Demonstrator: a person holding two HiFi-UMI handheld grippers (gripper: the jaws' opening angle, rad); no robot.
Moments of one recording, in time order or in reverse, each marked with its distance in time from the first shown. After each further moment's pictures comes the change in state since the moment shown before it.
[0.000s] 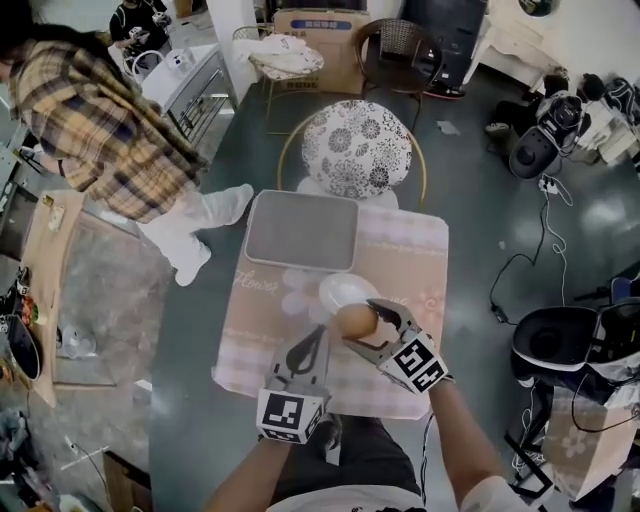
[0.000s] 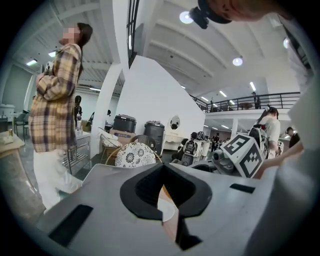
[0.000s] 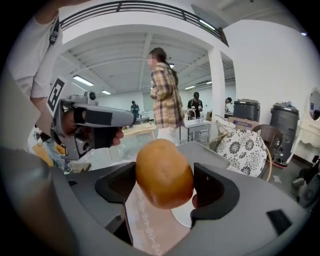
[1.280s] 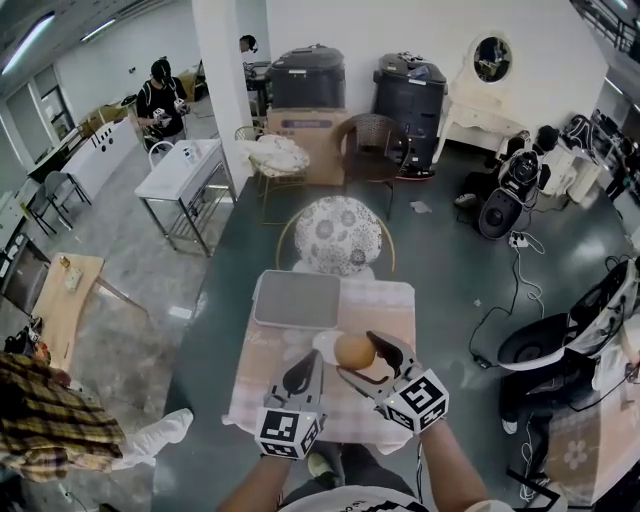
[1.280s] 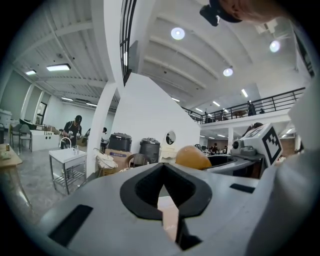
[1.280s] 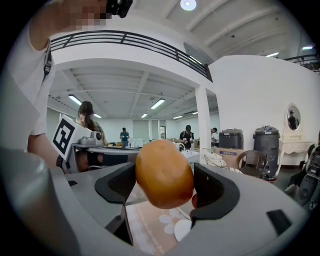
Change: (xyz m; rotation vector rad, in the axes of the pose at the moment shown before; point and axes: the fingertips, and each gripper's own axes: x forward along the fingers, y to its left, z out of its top) left arm -0.063 -0.052 0.140 0.052 -0.166 -0.030; right arm -0.143 0.044 0.175 0.026 -0.340 -0.164
